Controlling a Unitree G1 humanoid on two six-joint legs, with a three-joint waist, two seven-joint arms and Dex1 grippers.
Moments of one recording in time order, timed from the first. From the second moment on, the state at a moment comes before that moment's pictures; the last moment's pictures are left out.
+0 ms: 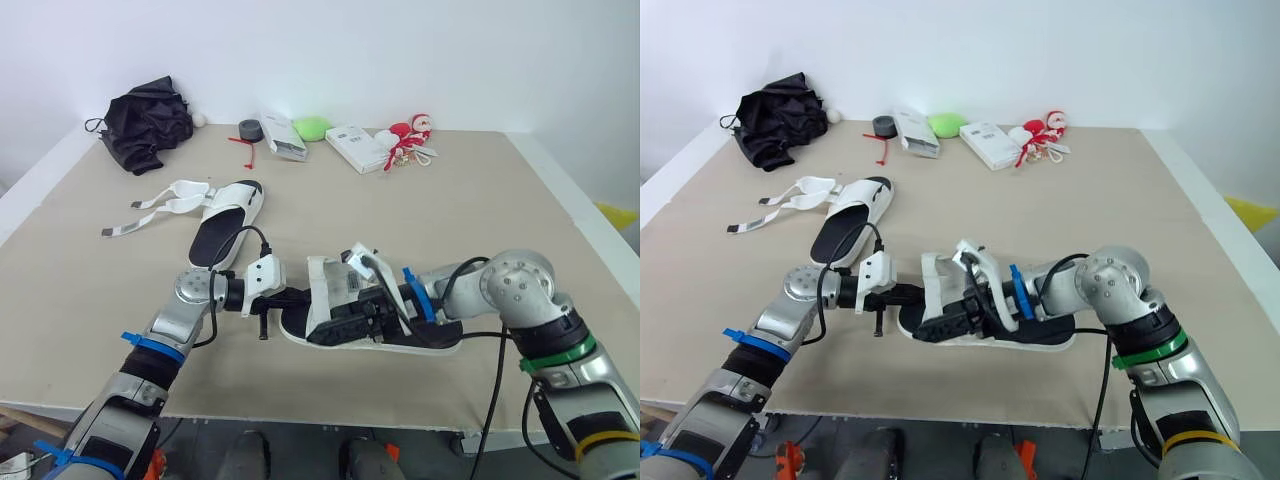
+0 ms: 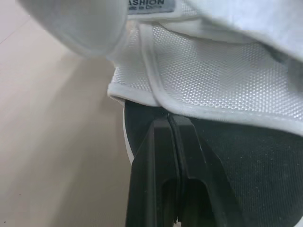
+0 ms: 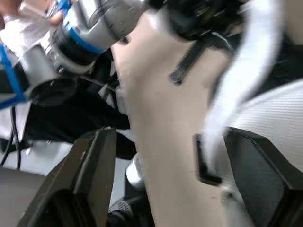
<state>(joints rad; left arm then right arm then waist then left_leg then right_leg) -0.57 0.42 -0.27 0.40 -0.16 -0.06 -1.19 -0.83 -0.58 0.24 0.04 1.27 1.42 0.49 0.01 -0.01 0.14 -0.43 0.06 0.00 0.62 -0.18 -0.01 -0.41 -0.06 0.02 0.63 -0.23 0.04</state>
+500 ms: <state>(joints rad) -0.56 0.42 -0.27 0.40 -0.16 -0.07 -1.18 -0.87 -0.46 0.17 0.14 1.12 1.46 0.45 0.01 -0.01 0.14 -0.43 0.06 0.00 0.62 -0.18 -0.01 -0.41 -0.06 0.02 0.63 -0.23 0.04</state>
